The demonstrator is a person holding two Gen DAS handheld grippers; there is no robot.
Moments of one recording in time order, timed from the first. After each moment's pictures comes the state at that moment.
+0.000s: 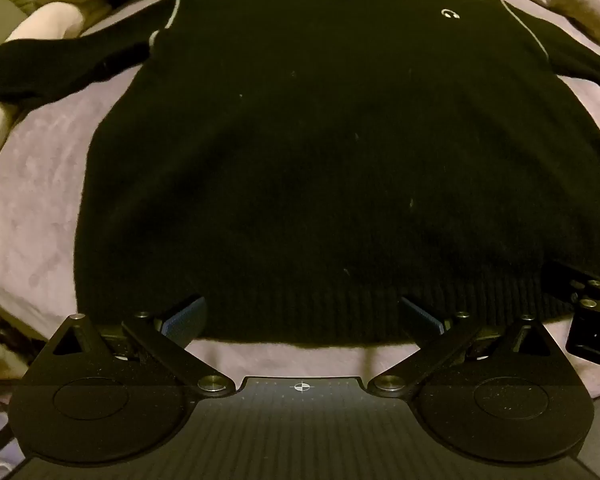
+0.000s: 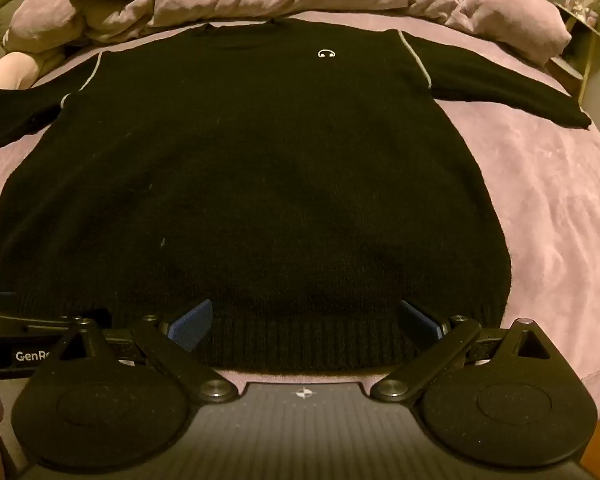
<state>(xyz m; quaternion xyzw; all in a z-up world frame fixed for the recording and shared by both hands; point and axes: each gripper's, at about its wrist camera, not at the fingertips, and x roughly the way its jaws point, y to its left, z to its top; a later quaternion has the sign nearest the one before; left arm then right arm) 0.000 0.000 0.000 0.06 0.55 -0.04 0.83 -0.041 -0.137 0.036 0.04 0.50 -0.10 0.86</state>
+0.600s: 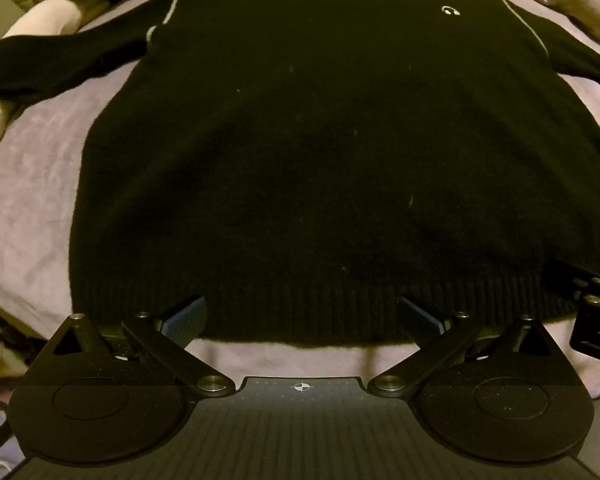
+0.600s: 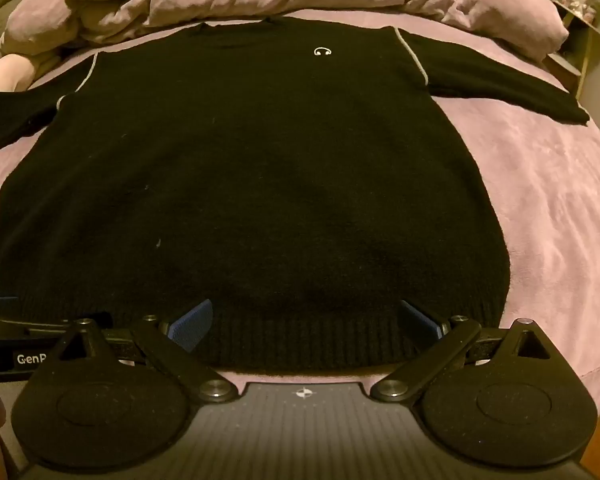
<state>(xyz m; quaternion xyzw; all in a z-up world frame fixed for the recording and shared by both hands) -0.001 -0.001 -0.006 0.06 0.56 -0.05 0.83 -0.038 -0.140 0.034 0.04 0.51 -0.11 0.86</state>
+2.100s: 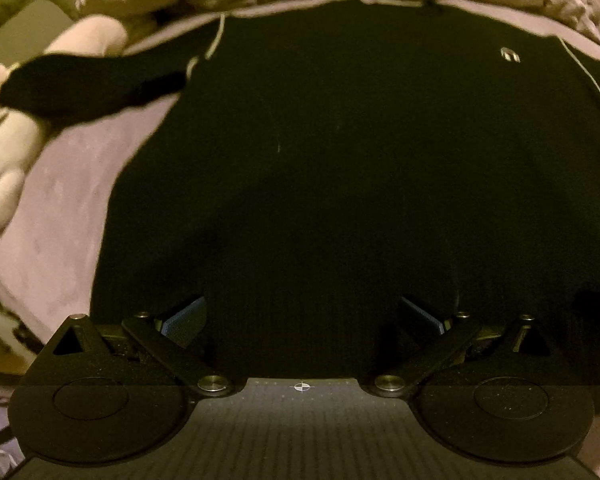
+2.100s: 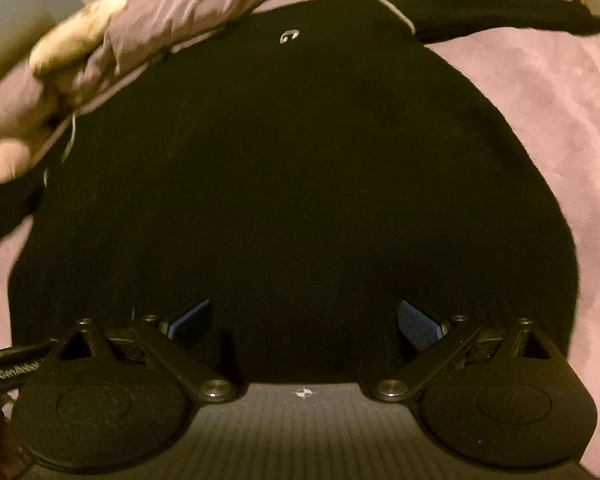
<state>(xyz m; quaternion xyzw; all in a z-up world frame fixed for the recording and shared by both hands) 0.040 -0.017 -0.002 0.06 0.50 0.04 0.86 -0.005 -0.217 -0.021 0.21 0.48 -0.07 0.85</state>
